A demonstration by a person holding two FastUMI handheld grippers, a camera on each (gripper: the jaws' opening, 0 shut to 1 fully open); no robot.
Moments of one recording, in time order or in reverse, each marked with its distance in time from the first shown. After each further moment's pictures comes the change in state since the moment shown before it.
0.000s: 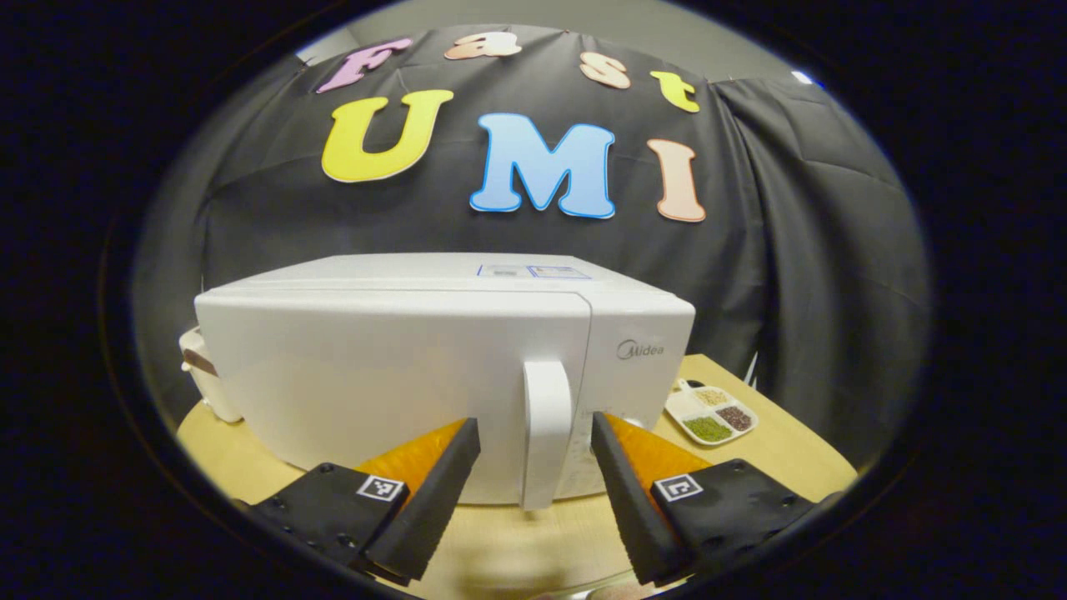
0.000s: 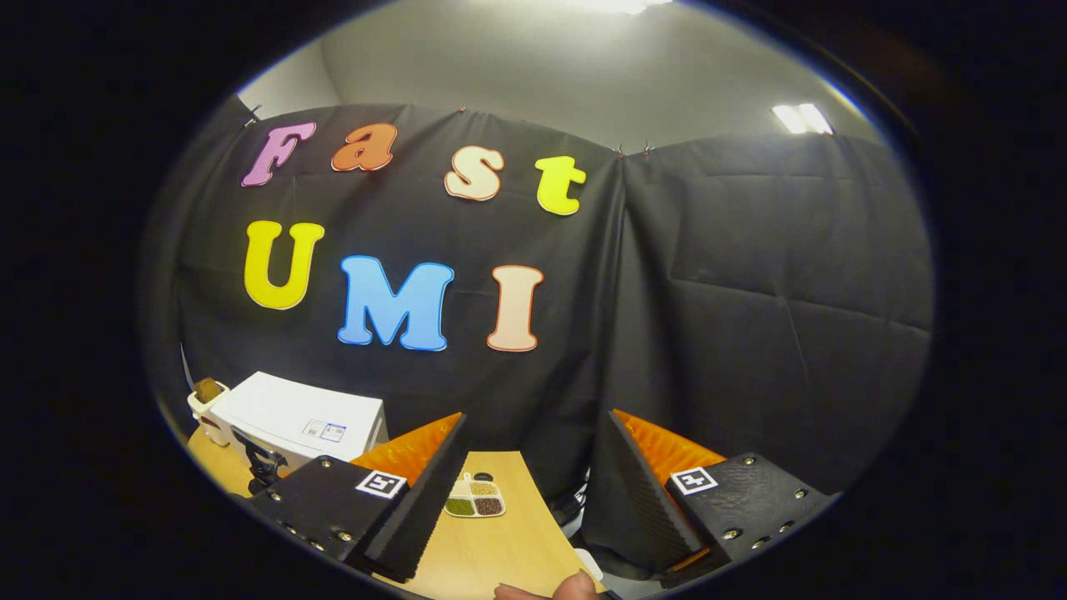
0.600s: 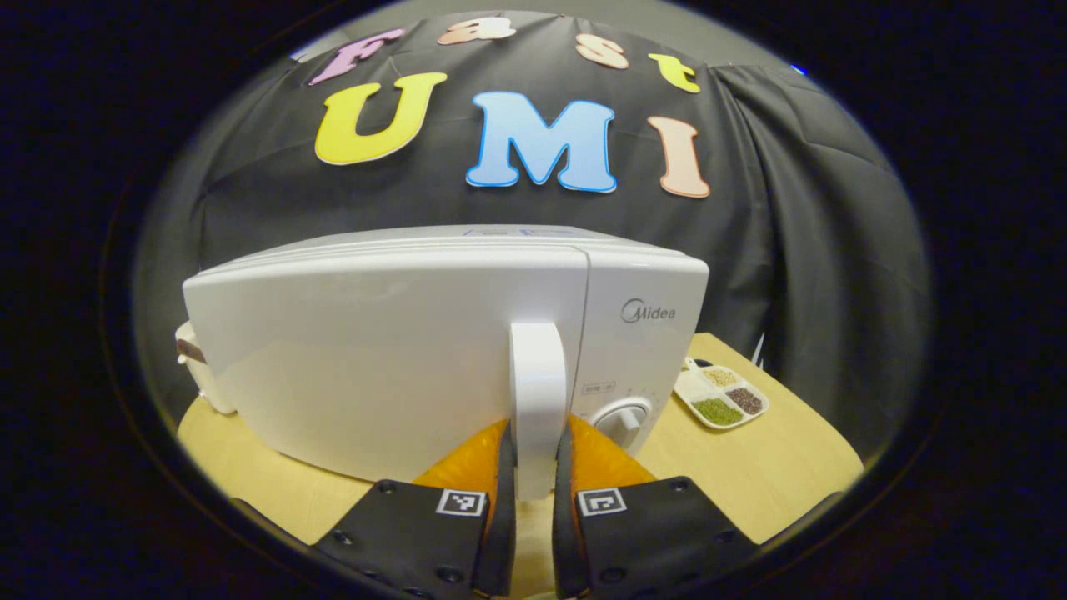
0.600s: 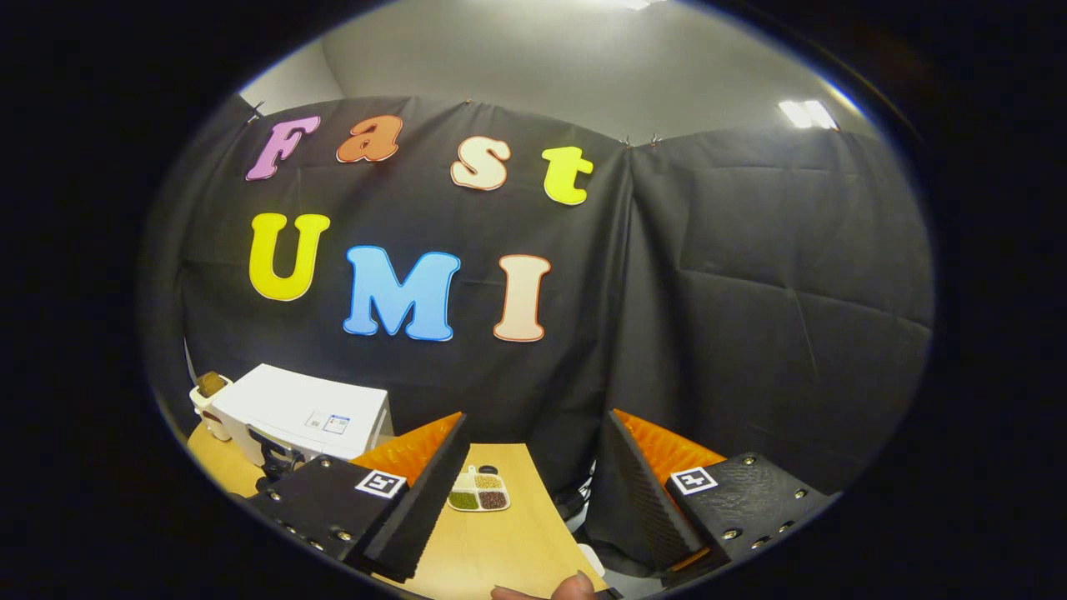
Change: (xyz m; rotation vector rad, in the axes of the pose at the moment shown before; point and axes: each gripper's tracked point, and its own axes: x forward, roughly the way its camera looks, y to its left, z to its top) left arm 0.012 -0.012 -0.027 0.015 0.077 -0.022; right arm 0.000 0.004 -0.016 0.014 0.028 0.030
